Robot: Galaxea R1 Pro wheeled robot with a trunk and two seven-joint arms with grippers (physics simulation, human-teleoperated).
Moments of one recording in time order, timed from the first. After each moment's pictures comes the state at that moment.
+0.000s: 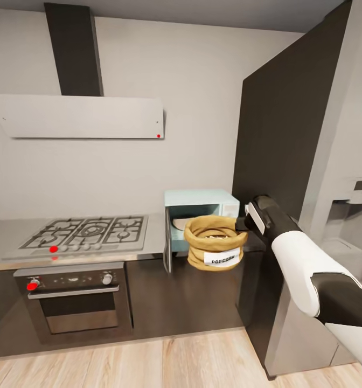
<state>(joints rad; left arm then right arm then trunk) 0.00 -0.04 0.04 -0.09 0.32 -0.01 0.00 -1.25 -0.02 0.02 -0.52 0.06 1.04 -0.04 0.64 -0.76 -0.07</state>
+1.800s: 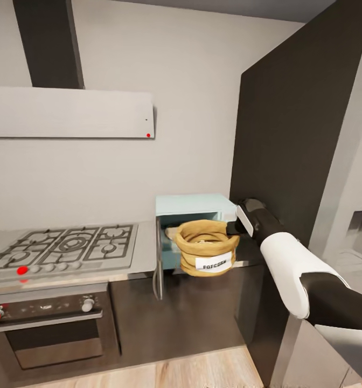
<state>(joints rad) 0.00 -0.04 0.05 -0.09 0.32 -0.01 0.00 -1.24 0.05 0.01 -0.48 0.05 1.04 -0.10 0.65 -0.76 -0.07</state>
